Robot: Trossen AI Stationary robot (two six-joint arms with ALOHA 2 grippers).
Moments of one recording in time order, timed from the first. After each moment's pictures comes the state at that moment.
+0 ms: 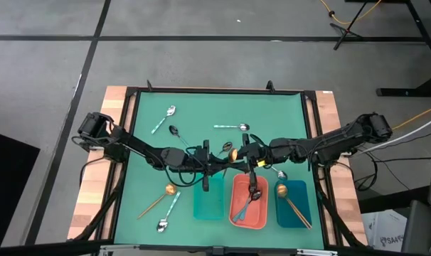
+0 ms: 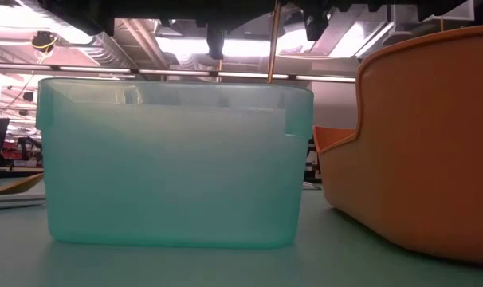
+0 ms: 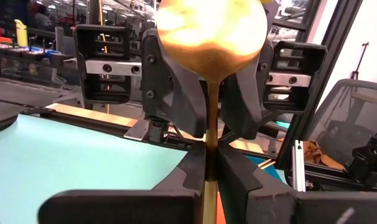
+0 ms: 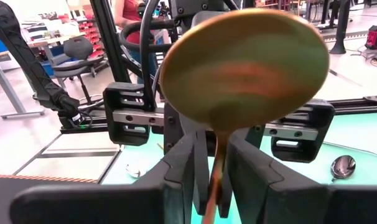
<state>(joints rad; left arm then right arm) -0.26 1.69 0.80 0.96 -0.32 -0.20 0.23 1.37 0.76 0.55 0.06 0.15</state>
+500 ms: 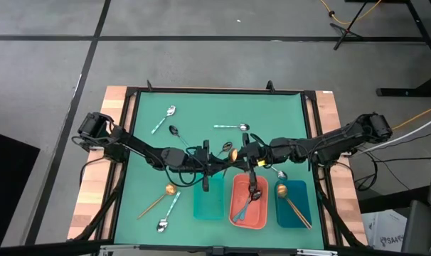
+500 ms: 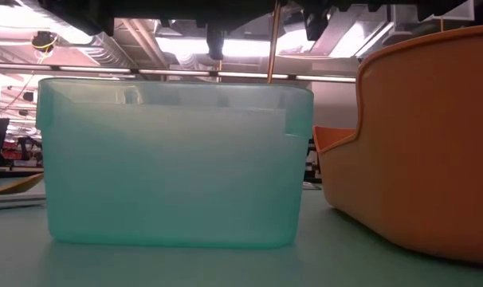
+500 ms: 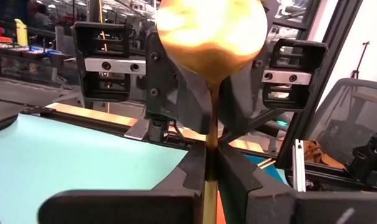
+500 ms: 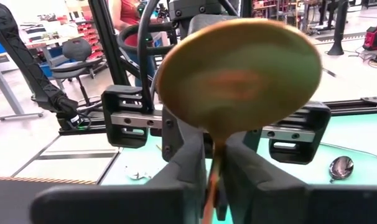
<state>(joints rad) -0.26 1.69 0.80 0.95 -0.33 -0.20 0.23 1.37 0.76 0.55 0.06 0.15</state>
